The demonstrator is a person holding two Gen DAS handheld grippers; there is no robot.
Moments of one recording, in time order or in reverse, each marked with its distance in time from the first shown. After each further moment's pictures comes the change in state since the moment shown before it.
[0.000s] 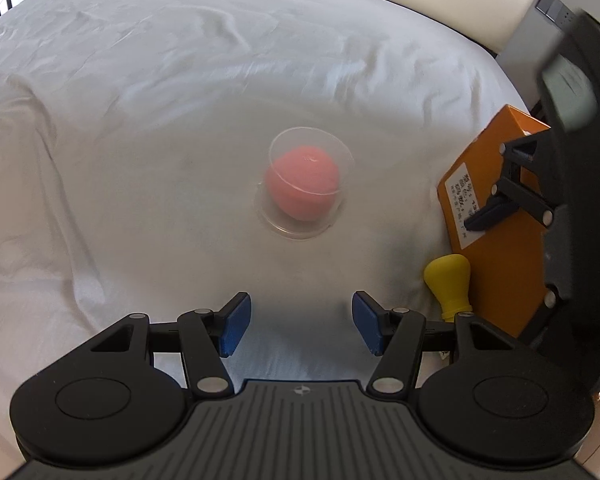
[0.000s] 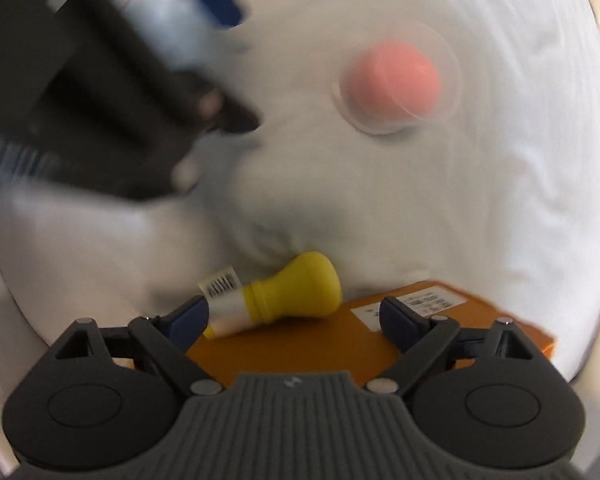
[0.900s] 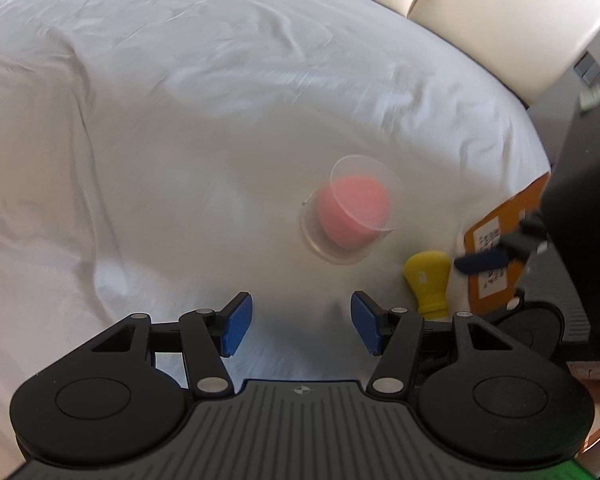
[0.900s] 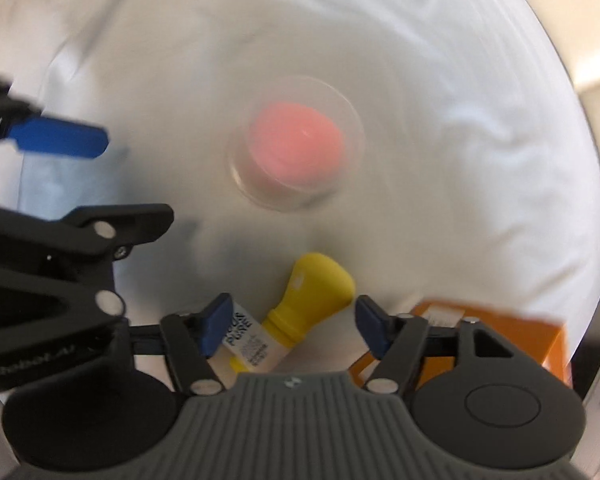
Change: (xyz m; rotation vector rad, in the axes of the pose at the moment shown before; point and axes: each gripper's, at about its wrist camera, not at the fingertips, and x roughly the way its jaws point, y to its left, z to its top) left arm -0.001 0.036 0.005 -0.193 -0.033 -0.032; right arm -0.002 -0.049 0.040 0.472 -0.110 -0.032
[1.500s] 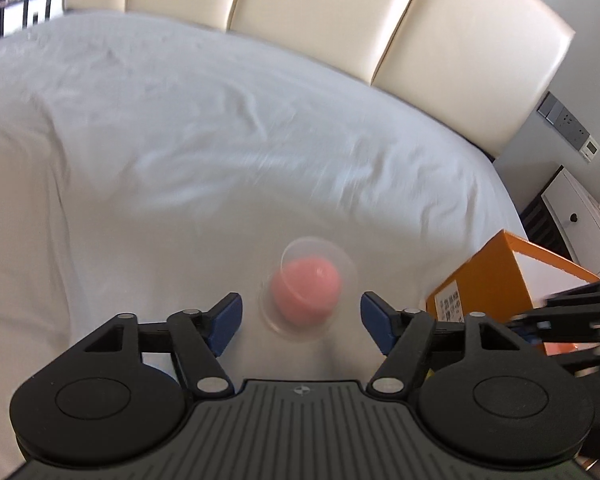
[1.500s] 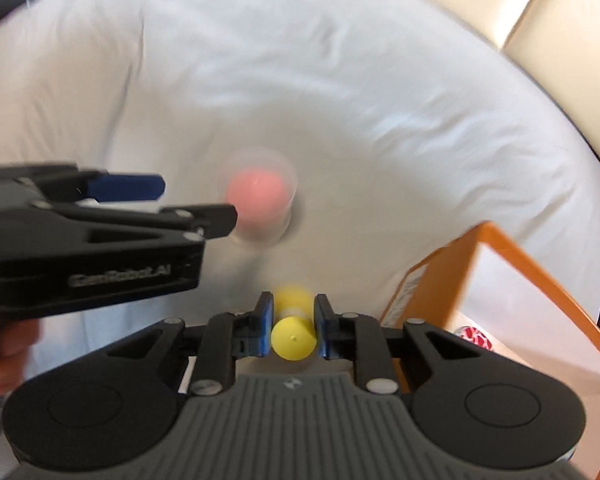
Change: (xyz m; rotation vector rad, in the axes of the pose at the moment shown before) left arm -0.014 -0.025 0.006 0.061 -0.246 -0.047; right arm -0.088 -0.018 -0.094 0.336 -0.314 0.084
